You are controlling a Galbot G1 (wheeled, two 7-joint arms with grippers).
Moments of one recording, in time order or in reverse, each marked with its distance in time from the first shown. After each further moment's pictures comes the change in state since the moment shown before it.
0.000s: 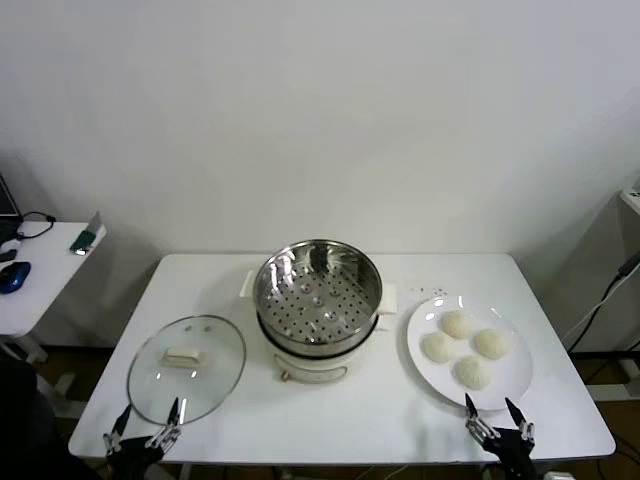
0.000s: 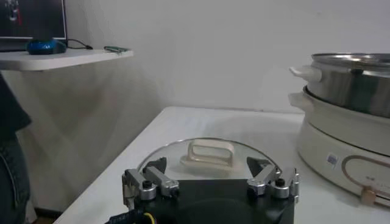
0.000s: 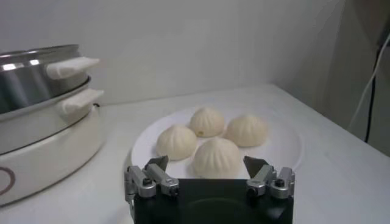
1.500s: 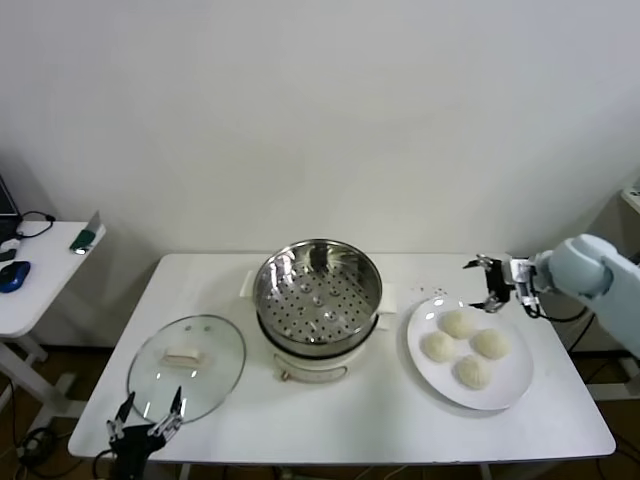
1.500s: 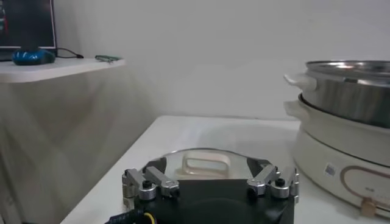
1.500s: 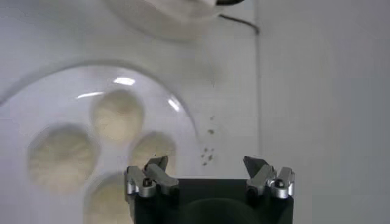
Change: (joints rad) left arm -0.043 0.007 -0.004 0.007 0.002 0.003 0.024; right arm 1.845 -0.641 -1.522 -0.634 -0.387 -0.041 -1.107
